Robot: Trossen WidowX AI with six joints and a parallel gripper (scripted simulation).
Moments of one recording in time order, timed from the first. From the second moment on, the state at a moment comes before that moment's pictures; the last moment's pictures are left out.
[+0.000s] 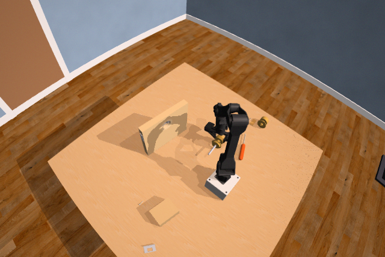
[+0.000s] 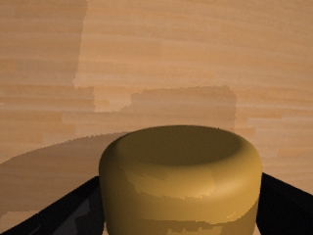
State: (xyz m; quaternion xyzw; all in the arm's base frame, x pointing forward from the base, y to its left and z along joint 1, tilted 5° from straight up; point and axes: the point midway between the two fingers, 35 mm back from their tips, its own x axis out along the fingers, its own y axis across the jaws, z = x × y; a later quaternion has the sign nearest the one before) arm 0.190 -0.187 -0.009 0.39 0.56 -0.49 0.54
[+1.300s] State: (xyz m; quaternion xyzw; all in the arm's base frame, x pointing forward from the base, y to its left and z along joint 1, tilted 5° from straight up) arm 0.182 -0.190 -0.020 0.47 0.50 -0.42 0.60
